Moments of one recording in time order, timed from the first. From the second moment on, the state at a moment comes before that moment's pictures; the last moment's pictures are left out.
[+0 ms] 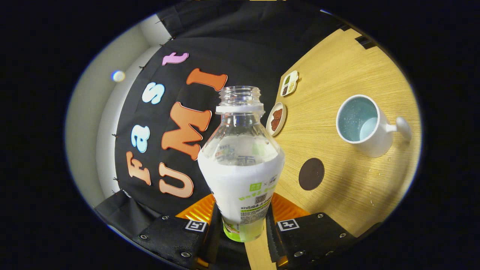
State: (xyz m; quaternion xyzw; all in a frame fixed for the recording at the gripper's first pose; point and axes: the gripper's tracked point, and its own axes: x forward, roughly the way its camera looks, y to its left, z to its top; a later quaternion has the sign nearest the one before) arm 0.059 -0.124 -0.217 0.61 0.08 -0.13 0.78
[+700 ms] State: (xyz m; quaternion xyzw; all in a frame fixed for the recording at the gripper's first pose) arm 0.063 -0.130 -0.233 0.70 0.08 -0.16 0.70
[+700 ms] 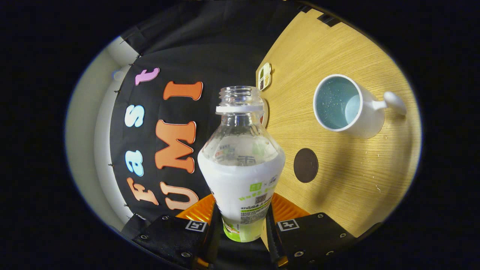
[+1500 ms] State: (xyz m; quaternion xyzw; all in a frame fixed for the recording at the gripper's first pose) arm 0.068 -0.125 -0.238 0.75 0.09 -0.16 0.63
